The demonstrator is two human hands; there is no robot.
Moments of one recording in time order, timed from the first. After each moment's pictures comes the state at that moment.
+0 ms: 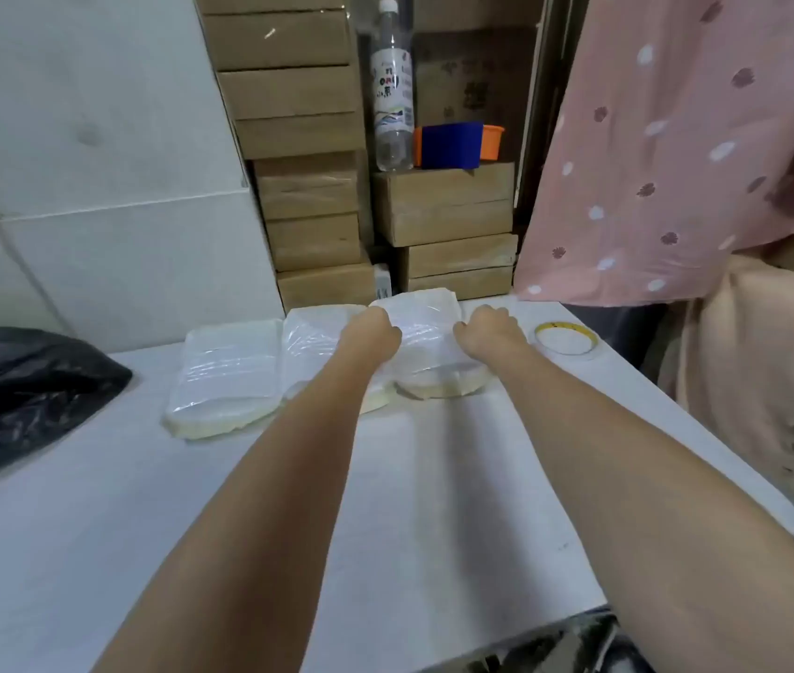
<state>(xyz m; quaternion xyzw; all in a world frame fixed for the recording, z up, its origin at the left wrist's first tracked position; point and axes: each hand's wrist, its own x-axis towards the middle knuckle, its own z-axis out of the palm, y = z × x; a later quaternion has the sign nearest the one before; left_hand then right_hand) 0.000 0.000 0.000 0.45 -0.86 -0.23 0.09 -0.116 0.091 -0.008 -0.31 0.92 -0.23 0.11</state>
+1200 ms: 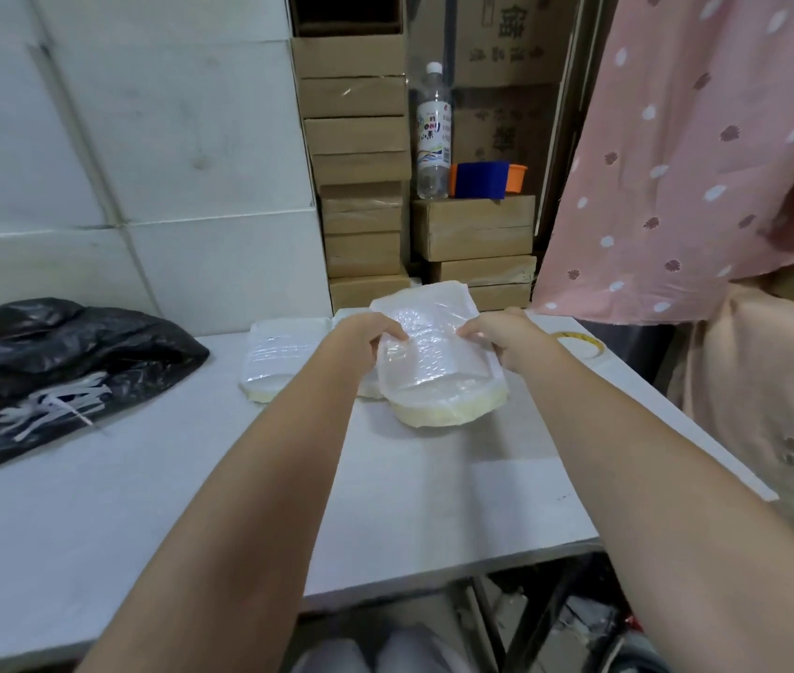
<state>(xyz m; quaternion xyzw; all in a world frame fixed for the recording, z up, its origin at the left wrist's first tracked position) 0.096 0.036 0.048 0.50 -0.56 -0.65 0.16 -0.061 0.134 0.033 -0.21 0.76 -0.51 0.33</state>
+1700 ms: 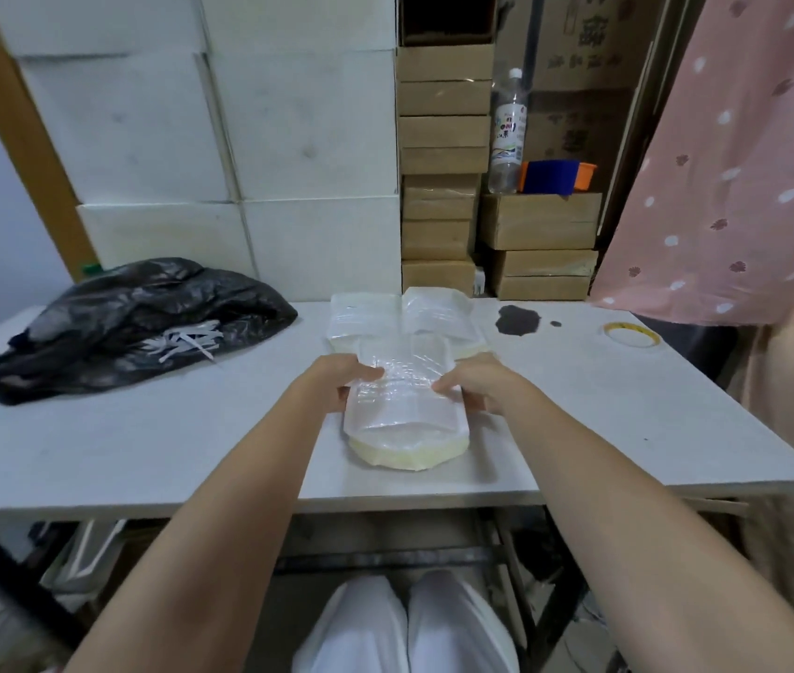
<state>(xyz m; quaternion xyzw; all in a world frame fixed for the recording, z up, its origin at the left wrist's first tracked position) 0.247 0.060 -0.006 0.54 -0.56 -0.60 0.19 0.063 0.142 -0.022 -0.30 0.75 -0.40 0.43</state>
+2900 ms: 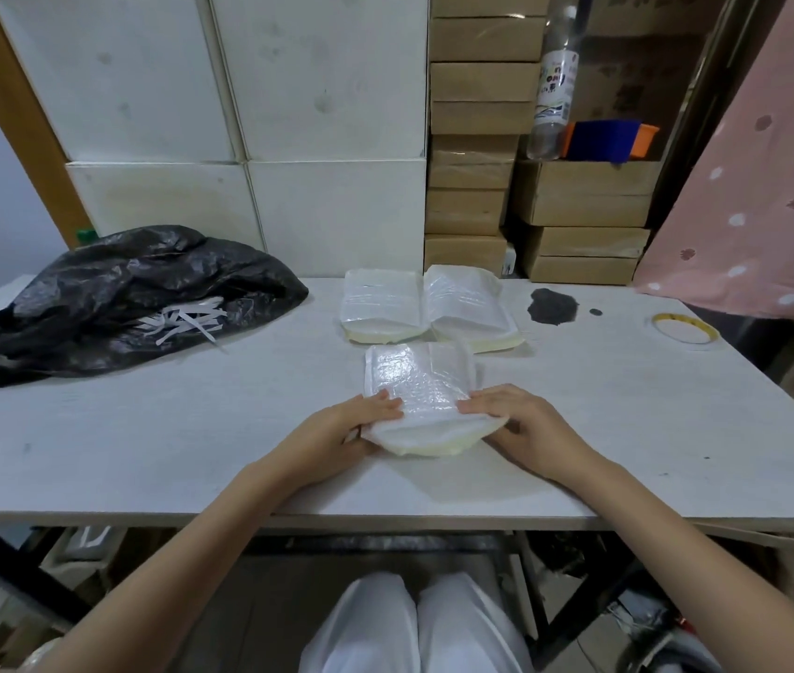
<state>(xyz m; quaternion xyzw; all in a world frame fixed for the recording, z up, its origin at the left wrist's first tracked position) 0.304 0.067 -0.081 0.23 -0.91 -0.29 0.18 0.044 0.187 -0.086 -0.72 0.57 -0.38 0.09</state>
